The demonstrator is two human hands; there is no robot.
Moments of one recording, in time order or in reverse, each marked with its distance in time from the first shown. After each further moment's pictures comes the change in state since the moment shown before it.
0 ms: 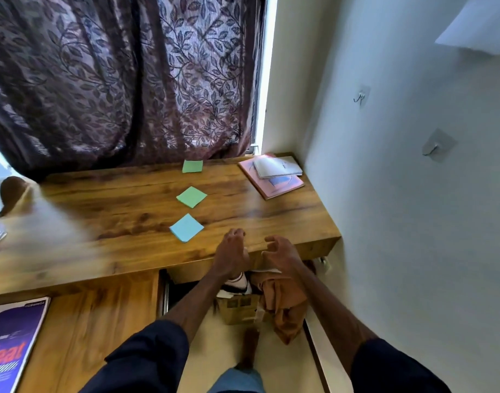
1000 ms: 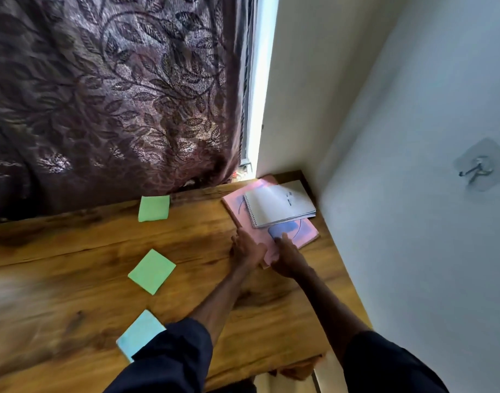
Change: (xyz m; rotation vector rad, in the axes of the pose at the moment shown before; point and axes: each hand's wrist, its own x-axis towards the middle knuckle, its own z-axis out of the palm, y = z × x) left_hand 0.389 0.026 0.074 -0.317 -0.224 -0.627; right_hand 0.373 0.007 -0.070 -0.270 -0.166 0.077
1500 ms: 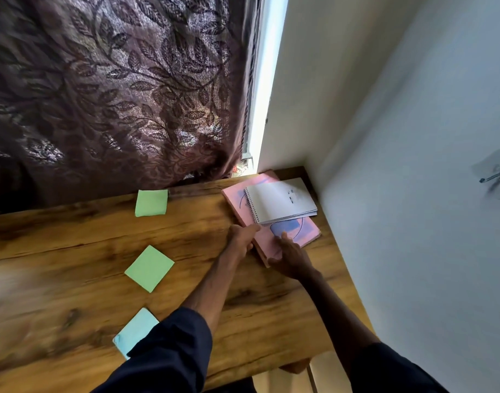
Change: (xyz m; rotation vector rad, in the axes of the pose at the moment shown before) left_hand 0.034 0.011 -0.021 -0.588 -0.159 -0.298; right_hand 0.005 0.005 0.000 -0.125 -0.010 -0.074
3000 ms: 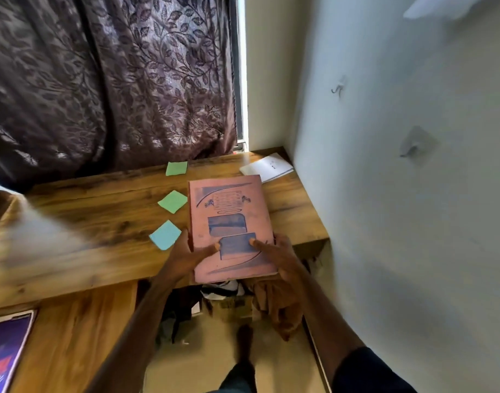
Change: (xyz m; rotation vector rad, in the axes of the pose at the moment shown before) left_hand -0.328 -0.256 -0.163 0.239 -0.011 0.614; right_hand -0.349 -0.006 0.077 1.144 0.082 -0.048
